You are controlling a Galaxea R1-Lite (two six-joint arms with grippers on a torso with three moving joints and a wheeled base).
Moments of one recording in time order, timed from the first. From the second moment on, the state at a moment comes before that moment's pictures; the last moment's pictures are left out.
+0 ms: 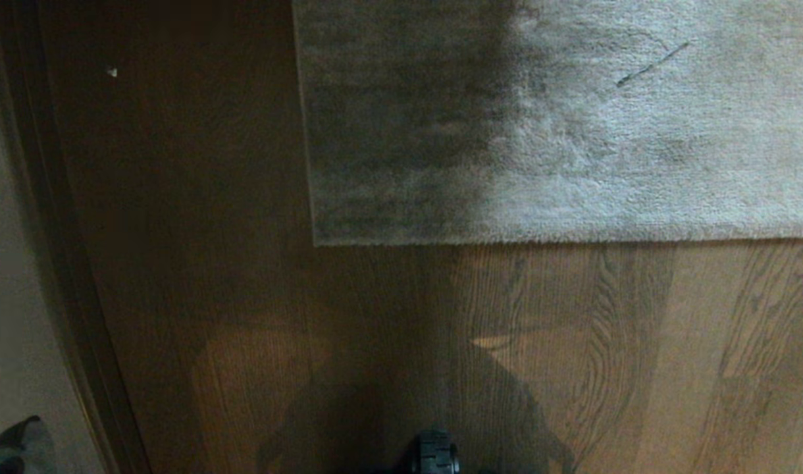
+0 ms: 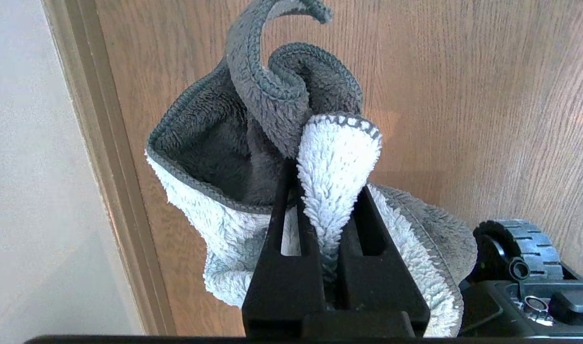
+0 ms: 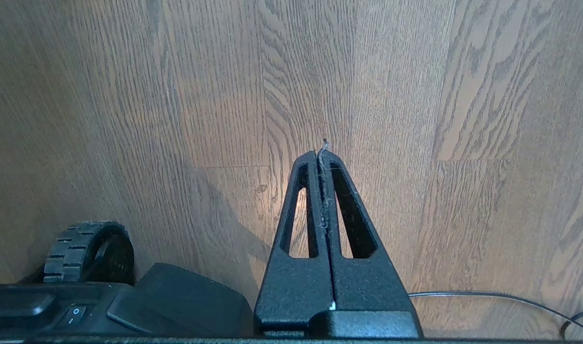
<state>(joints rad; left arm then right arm) 0.00 0.00 0.00 0.00 -0.02 -0.01 0.00 0.00 0.00 0.00 -0.02 0.01</state>
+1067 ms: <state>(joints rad) 0.00 0.00 0.00 0.00 -0.02 -0.01 0.00 0.01 -0.07 -0.06 0.03 0.01</state>
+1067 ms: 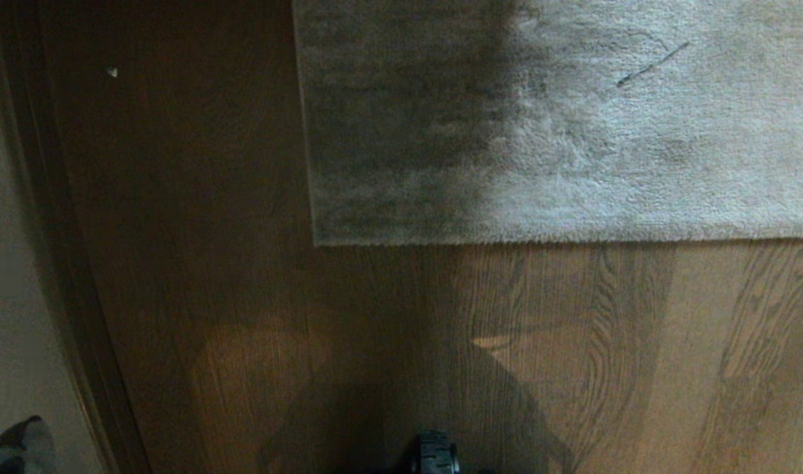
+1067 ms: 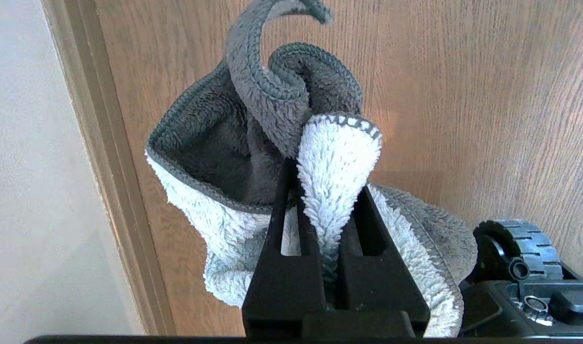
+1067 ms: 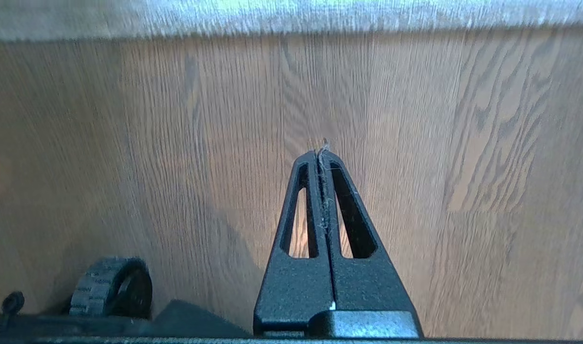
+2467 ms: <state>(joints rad) 0.00 0.00 0.00 0.00 -0.02 -0.01 0.00 0.64 -0.29 -0.36 0.49 0.02</state>
